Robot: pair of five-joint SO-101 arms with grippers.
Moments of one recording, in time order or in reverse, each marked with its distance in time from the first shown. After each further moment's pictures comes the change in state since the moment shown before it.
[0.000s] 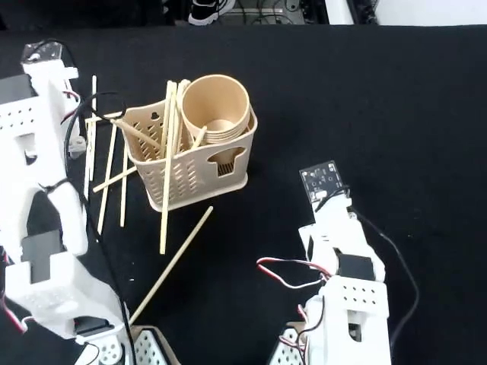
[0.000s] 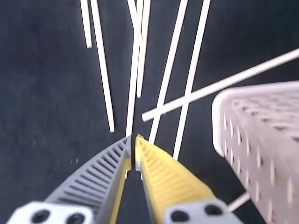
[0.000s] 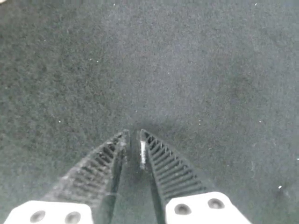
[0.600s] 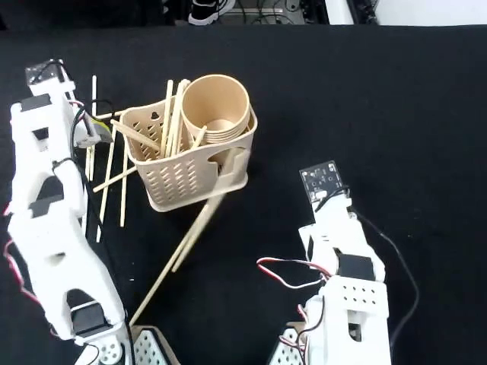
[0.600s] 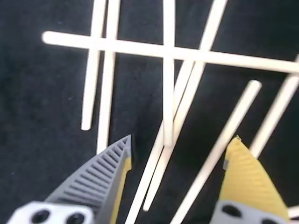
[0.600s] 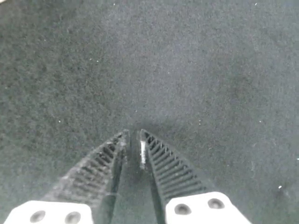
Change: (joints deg) left arm -2.9 28.9 -5.6 -25.7 9.1; right arm 0.0 0.0 0.0 0.0 0.0
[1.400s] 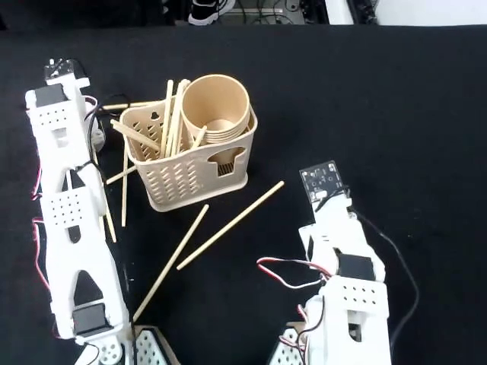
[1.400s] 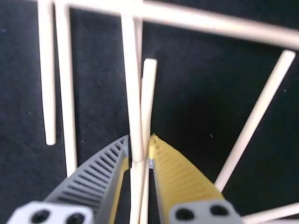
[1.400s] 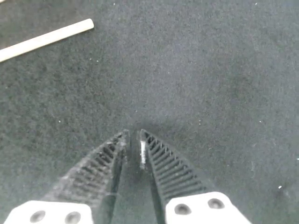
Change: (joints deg) left arm 2.2 36.5 -60.0 31.5 0.1; right arm 0.0 0.0 0.0 0.0 0.0
